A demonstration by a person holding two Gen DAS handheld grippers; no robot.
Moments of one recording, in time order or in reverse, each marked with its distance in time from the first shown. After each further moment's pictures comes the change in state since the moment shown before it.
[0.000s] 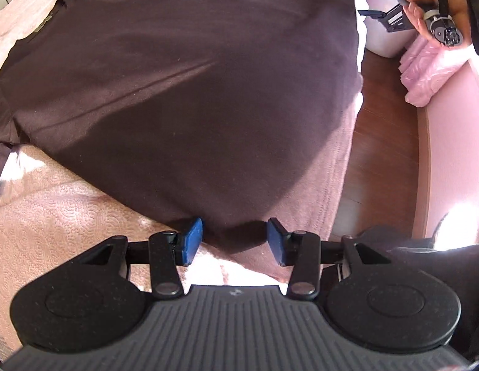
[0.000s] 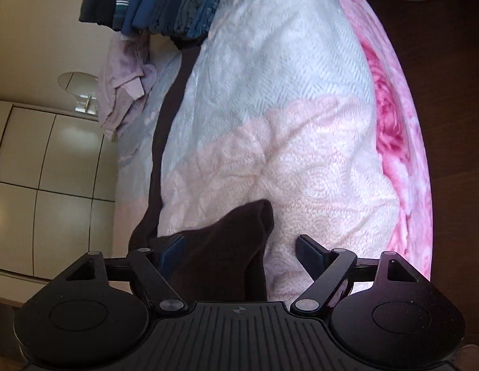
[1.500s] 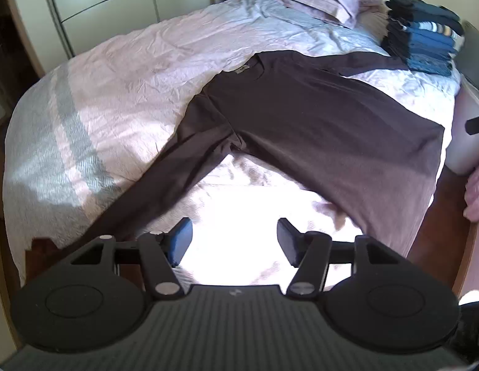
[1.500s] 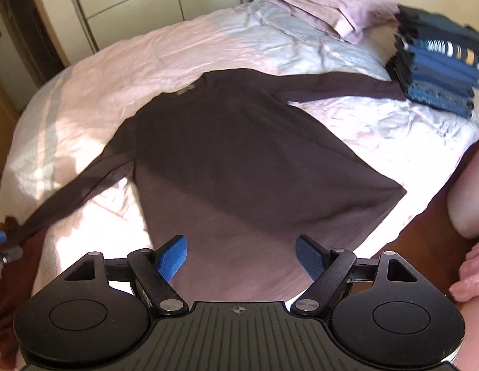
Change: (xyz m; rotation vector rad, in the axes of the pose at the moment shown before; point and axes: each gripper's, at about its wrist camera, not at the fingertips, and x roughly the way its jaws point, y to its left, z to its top) left arm -0.222 0.147 -0.118 -0.334 -0.297 0.263; right arm -0.131 0.303 -0.377 -1.158 0.244 -0.420
